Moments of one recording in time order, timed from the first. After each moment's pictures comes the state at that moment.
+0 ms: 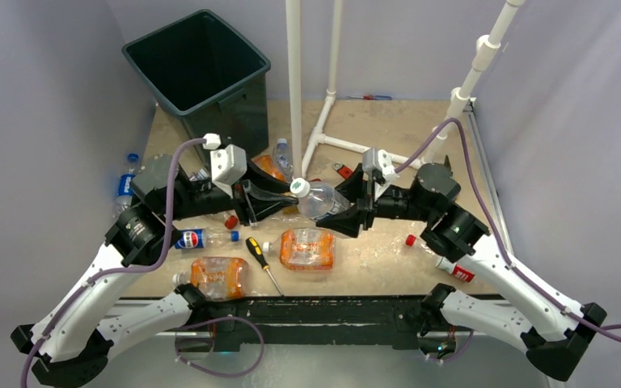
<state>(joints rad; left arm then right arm) -0.72 0.87 1.24 -0.32 0.64 -0.09 0.77 0.92 0.99 -0.08 -0.70 0.08</state>
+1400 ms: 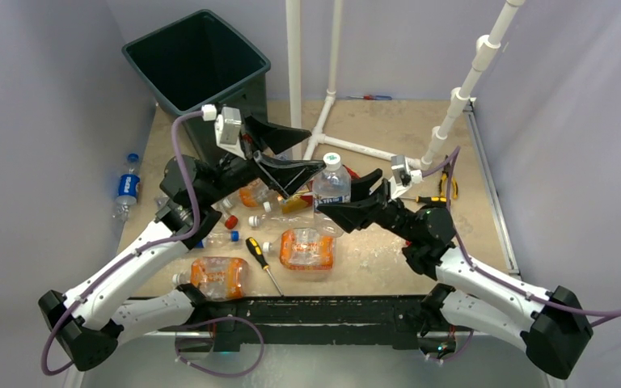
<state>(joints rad) -0.72 1.00 1.04 0.43 0.41 -0.47 0.77 0.91 0.49 0.96 -0.39 0.61</state>
